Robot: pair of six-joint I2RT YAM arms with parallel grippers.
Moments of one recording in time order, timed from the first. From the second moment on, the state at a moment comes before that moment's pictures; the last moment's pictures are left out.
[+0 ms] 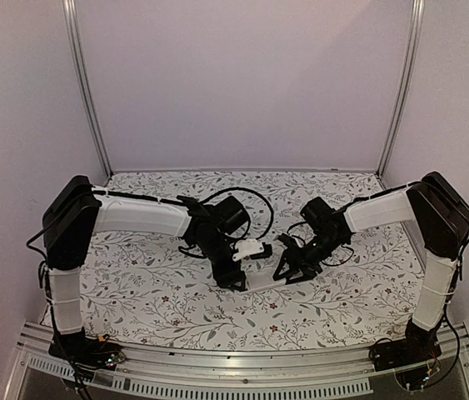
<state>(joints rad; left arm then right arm) -0.94 2.04 1.42 -0.62 0.22 0.39 0.61 1.91 1.06 -0.45 -0.76 0.38</state>
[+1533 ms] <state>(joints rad) -0.97 1.97 1.22 -0.39 0.20 0.44 0.61 1.91 1.05 -0.44 -0.79 0.39</state>
